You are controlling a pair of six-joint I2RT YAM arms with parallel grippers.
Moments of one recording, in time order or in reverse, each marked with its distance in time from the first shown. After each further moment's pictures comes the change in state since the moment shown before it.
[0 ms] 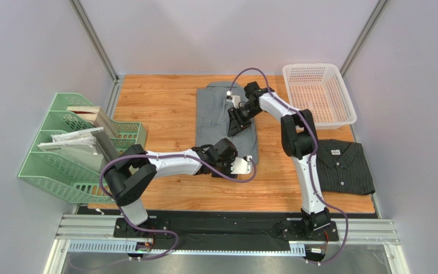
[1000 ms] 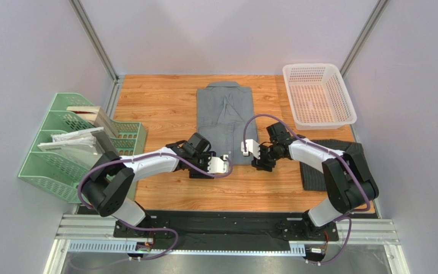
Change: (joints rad) left arm 0.222 -0.199 -0.174 -0.147 0.233 0.172; right arm 0.041 -0.885 -1.210 0.472 0.266 -0.809
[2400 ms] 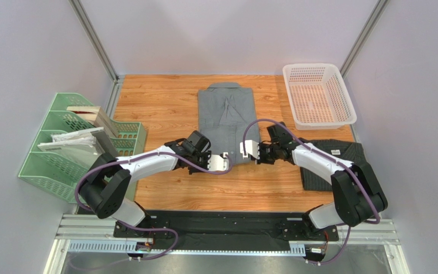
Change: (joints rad) left arm 0.002 -0.007 0.013 -0.026 -0.003 -0.008; right arm 0.053 -0.112 -0.064 0.112 0.056 -0.076
